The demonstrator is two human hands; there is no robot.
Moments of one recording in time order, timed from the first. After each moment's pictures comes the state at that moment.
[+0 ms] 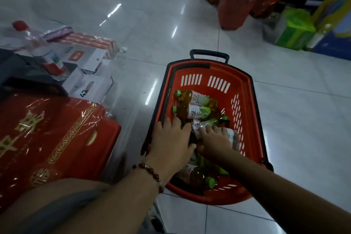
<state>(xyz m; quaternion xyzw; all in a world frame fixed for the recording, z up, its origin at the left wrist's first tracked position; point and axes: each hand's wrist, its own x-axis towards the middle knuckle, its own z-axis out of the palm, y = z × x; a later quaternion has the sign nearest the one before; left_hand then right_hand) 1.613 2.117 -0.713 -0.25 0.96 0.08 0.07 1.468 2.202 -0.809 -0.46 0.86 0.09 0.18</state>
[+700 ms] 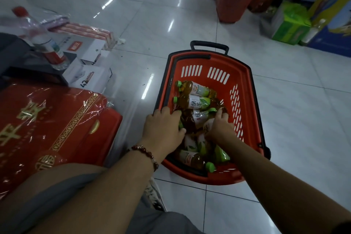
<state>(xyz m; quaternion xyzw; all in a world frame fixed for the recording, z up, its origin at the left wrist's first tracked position) 1.636 2.097 -0.722 -0.28 0.95 0.14 0.06 1.463 2.203 -0.815 -0.22 0.94 -0.06 0.24</state>
